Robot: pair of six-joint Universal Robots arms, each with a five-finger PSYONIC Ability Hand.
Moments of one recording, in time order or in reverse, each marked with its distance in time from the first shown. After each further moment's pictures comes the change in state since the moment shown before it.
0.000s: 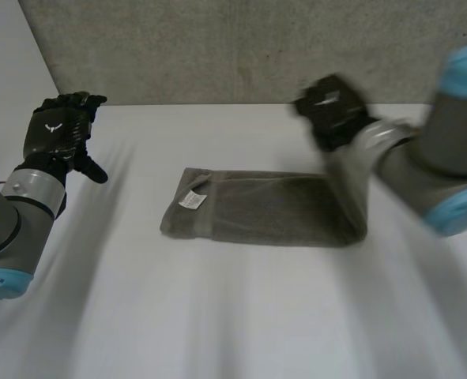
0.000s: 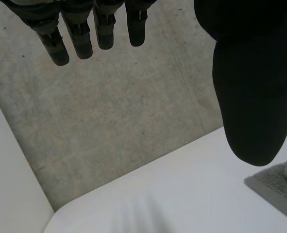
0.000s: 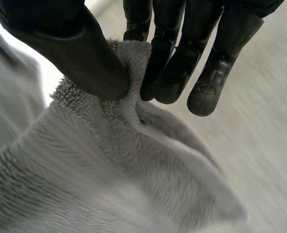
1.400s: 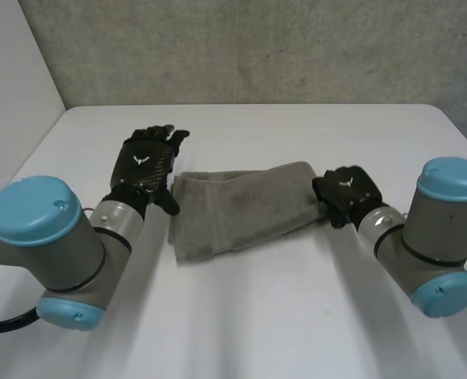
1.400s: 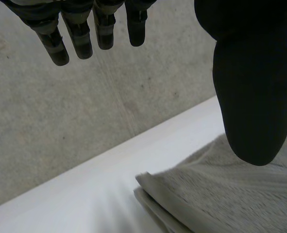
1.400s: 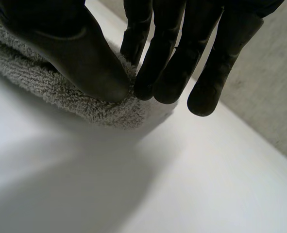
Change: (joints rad) left arm -0.286 -0.140 0.053 0.012 -0.092 0.000; right arm -0.100 -0.011 0.460 -0.251 0.120 0.279; left_hand 0.000 0.000 0.000 0.000 0.000; right_hand -0.057 0.006 0.000 0.000 -0.011
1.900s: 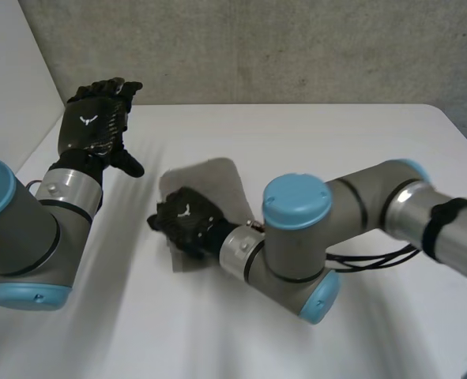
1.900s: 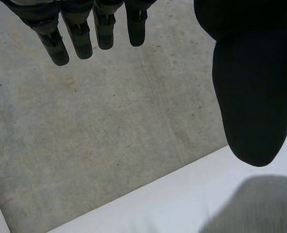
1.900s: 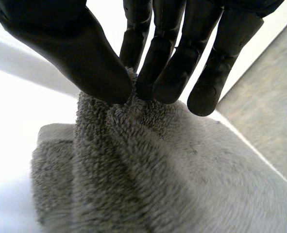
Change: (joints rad) left arm 0.097 0.167 -0.033 0.004 -0.039 -0.049; right arm 0.443 0.324 -0.510 0.126 -0.240 -0.003; left_hand 0.000 -0.001 0.000 -0.001 0.000; right_hand 0.038 0.006 0.000 0.000 0.009
